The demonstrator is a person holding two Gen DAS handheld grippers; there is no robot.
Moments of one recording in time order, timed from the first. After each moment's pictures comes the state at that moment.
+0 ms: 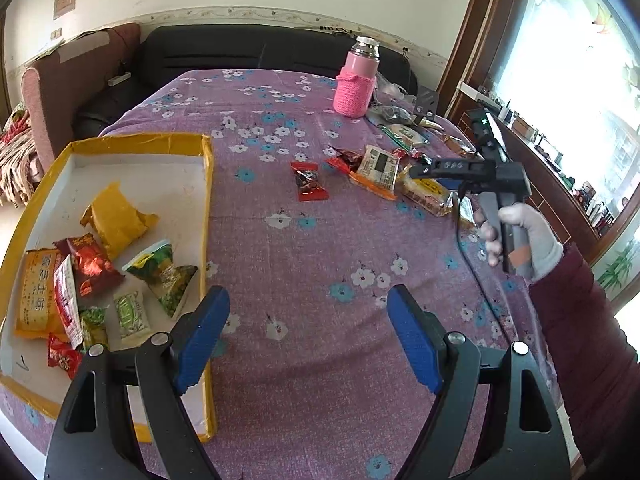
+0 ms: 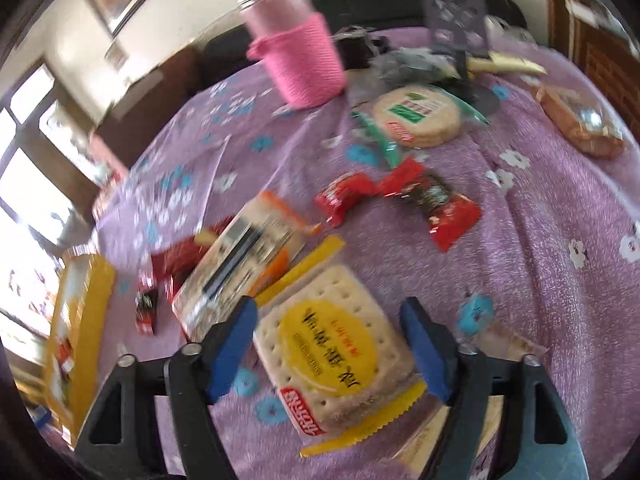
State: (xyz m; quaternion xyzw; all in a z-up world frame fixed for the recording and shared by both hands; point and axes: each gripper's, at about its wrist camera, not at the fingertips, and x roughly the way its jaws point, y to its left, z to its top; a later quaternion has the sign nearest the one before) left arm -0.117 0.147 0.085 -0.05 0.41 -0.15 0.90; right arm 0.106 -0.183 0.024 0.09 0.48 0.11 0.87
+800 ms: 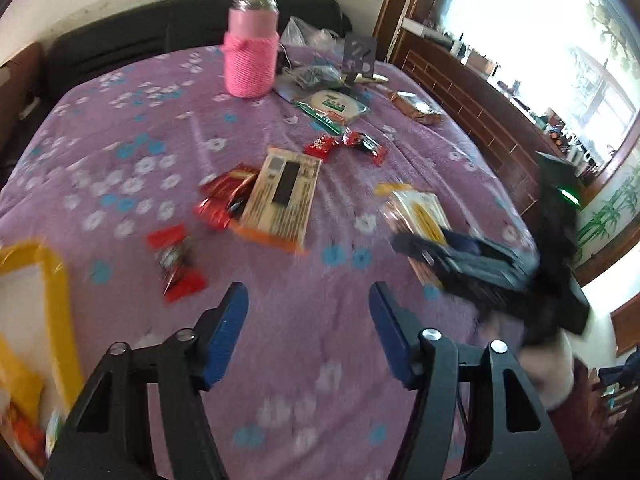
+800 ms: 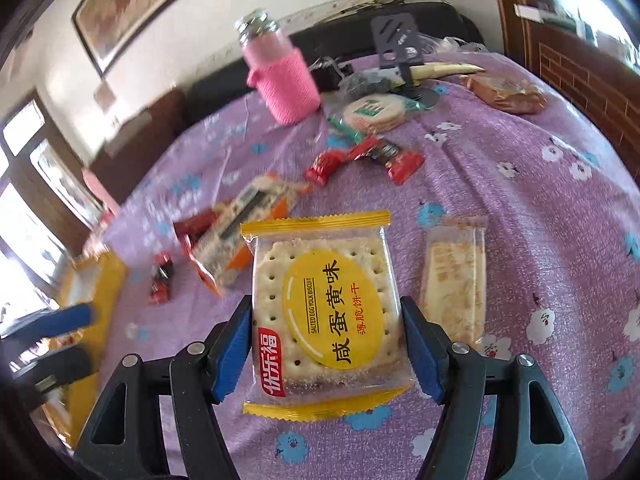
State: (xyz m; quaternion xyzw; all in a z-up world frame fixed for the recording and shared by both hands) left arm 0.028 0.010 0.077 0.04 0.47 -0.25 0.84; right arm 0.010 -0.195 0.030 0.17 0.41 0.06 0.89
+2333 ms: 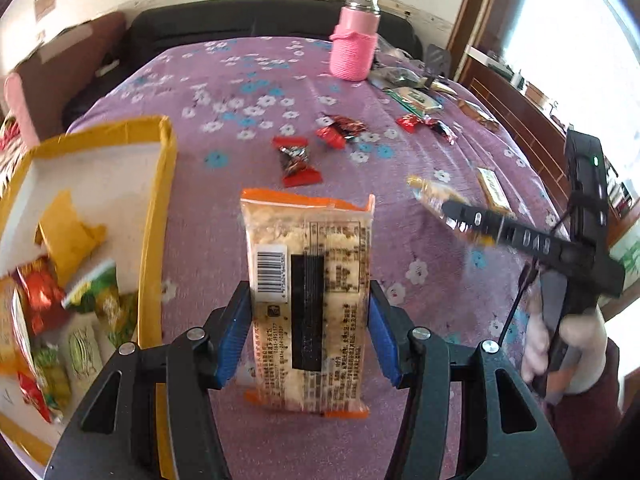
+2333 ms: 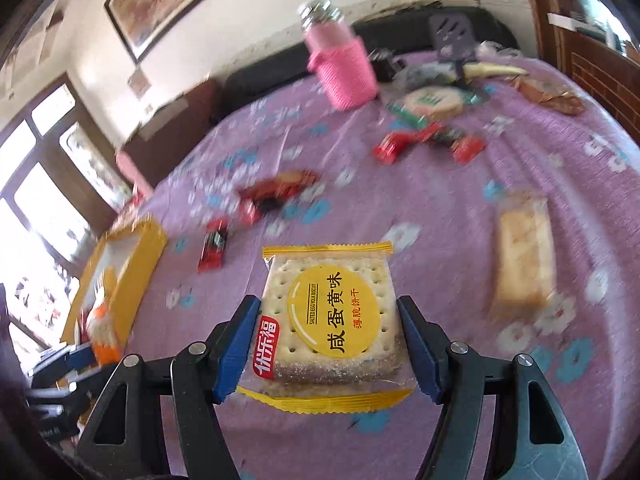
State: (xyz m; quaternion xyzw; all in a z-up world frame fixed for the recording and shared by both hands) left arm -0.062 0.107 0.045 -0.01 0.46 -0.14 0.88; right arm -0.010 -0.142 0.024 0.14 0.42 0.12 0.89
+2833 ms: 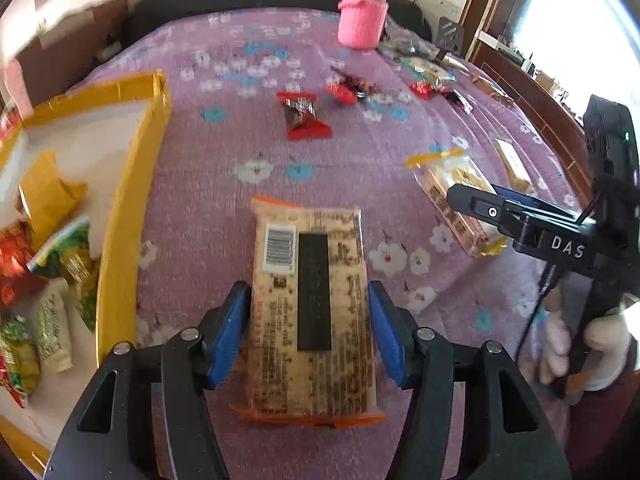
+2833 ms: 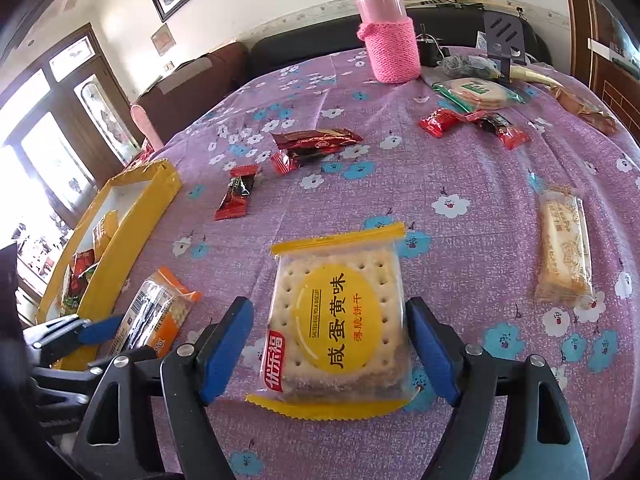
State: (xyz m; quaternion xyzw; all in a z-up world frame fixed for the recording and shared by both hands) left arm -0.066 0.099 0.010 0.01 0.48 -0.12 0.87; right arm -0.018 -0.112 0.012 0.07 0.43 0.15 0.89
